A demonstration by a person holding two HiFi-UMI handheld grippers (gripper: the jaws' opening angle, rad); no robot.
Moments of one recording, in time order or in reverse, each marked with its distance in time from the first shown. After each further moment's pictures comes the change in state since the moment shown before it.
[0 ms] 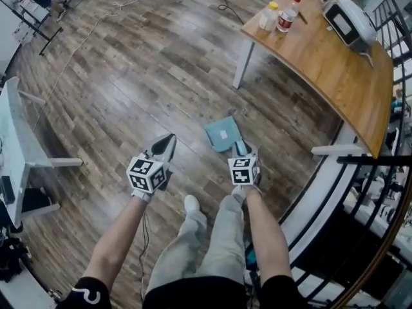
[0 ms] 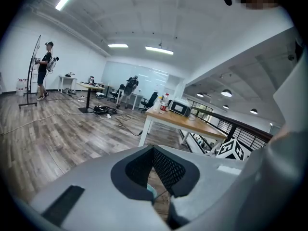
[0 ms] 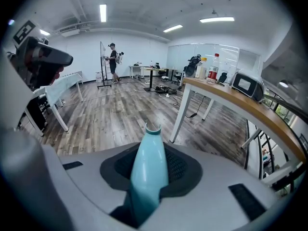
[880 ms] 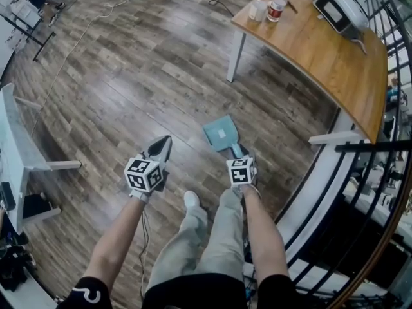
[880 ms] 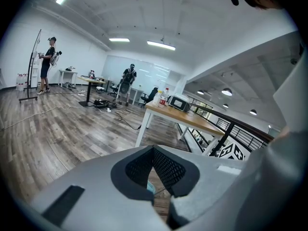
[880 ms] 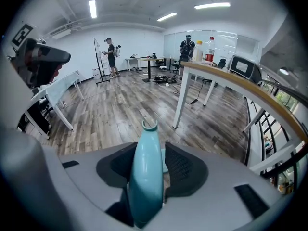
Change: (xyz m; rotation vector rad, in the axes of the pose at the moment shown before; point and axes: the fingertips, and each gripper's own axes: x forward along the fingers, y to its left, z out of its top) left arm -0.012 -0.005 -0.038 -0.030 0.063 -0.011; right arm -0.013 0.017 -0.070 0.083 0.121 0.033
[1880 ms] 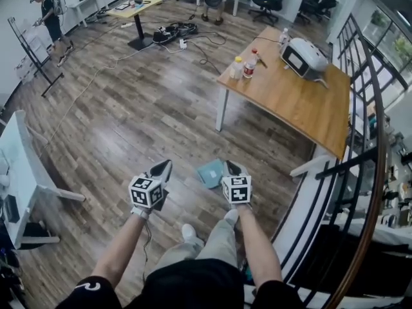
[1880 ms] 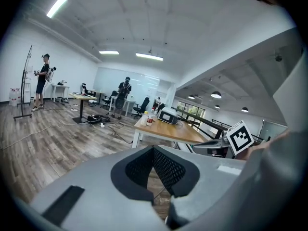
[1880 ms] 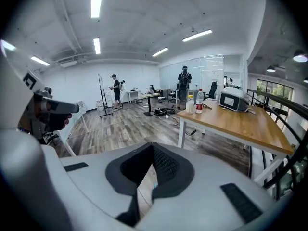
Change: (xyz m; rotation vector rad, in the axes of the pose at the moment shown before) left arm -0.125 -0.095 0.118 0.100 -0.090 -0.052; right arm -0.237 0.021 0.164 0.071 -0.384 0.012
